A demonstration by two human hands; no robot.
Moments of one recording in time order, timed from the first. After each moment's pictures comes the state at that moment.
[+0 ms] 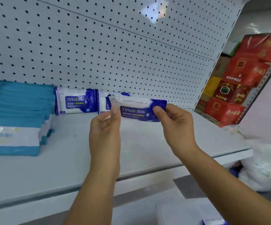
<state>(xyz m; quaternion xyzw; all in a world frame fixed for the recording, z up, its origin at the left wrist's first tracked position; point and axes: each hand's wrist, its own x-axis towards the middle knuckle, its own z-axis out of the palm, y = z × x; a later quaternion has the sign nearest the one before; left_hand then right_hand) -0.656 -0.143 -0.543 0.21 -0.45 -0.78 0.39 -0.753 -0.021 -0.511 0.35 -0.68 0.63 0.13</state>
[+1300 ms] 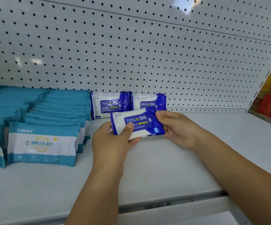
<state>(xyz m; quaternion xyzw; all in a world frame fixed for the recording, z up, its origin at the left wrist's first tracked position) -0.666 -0.224 -0.564 0.24 -0.46 -0.76 0.39 -0.832 -0.121 -0.543 0.24 -0.59 0.68 -0.35</state>
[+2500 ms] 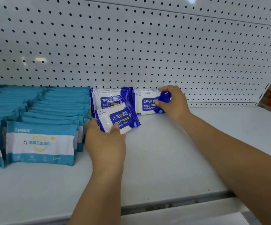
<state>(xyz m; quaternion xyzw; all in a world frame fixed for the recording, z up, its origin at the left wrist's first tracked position) -0.671 -0.232 -0.571 0.34 -0.52 -0.62 0.48 -0.907 -0.169 -0.556 0.37 -0.77 0.51 0.11</state>
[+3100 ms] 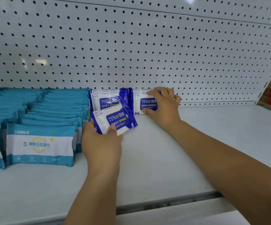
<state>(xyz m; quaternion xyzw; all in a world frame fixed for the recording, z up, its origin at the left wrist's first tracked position) -0.665 -0.230 -0.568 0.34 -0.50 -0.63 0.47 -0.895 -0.185 -0.573 0.41 -0.82 0.28 0.28</state>
